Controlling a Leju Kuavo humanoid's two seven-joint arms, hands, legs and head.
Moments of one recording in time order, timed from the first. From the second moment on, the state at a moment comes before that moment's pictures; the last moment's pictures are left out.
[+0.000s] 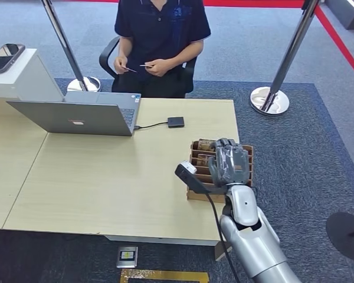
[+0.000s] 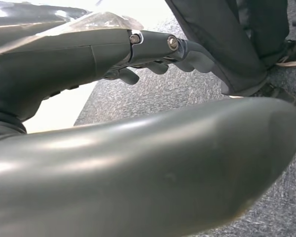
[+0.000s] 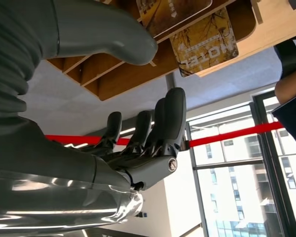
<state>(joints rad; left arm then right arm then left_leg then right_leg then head) -0.09 -0.27 0.86 -0.19 -1.31 0.58 0.10 -0.43 0.09 0.58 -0.89 1.40 -0.38 0.15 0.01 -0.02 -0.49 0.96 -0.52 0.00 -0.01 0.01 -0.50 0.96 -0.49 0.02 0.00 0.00</state>
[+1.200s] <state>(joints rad) -0.09 -0.27 0.86 -0.19 -1.30 0.58 0.10 -0.51 0.14 0.58 -0.65 1.39 -0.40 0.17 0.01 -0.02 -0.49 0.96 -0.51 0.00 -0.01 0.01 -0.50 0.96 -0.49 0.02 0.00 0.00</state>
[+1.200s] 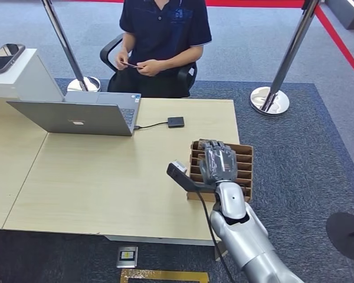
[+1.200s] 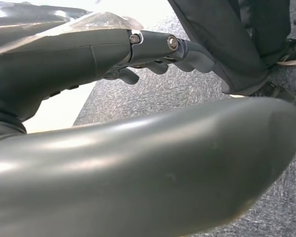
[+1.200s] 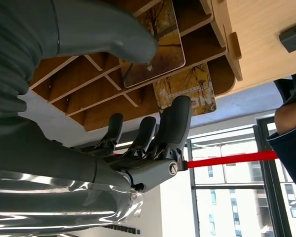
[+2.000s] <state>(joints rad) -0.09 -0.27 0.86 -0.19 -1.31 0.59 0.11 -0.52 0.15 0.58 -0.60 1.43 -0.41 0.21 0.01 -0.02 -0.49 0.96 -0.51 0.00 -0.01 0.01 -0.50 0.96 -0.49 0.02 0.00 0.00</state>
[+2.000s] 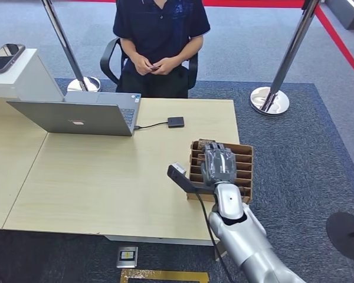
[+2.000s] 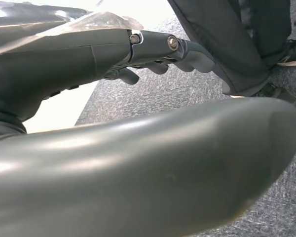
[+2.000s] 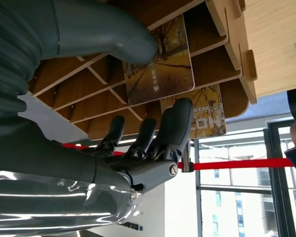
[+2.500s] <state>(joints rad) -0.09 -0.27 0.86 -0.19 -1.31 0.59 0.12 -0.52 0.16 0.57 -0.59 1.44 -0.41 0.21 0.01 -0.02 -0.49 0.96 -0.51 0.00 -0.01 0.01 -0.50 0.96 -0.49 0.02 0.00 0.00</state>
